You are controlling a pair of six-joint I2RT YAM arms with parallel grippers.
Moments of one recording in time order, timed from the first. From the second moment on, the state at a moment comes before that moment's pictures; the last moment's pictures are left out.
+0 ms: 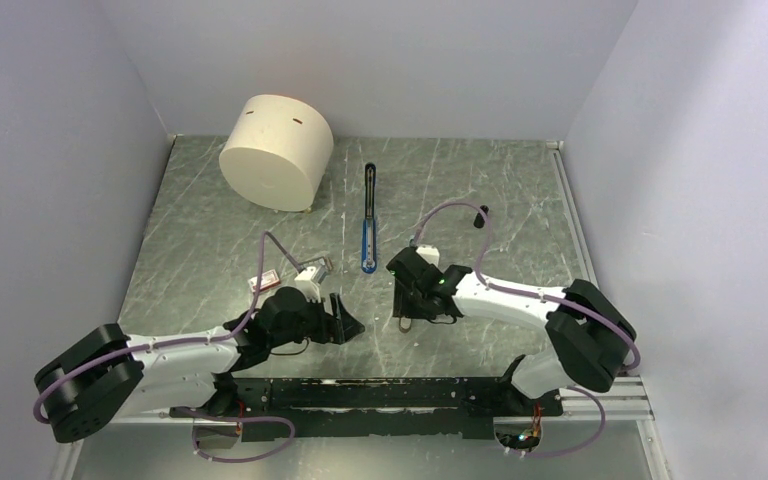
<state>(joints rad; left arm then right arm) -0.93 1.10 0.19 0.42 0.05 -0.83 0.88 1.43 0.75 -0.44 0.19 0.86</state>
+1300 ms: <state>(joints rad) -0.93 1.09 0.19 0.41 0.05 -0.83 0.97 1.44 0.80 -0.53 0.23 0.92</state>
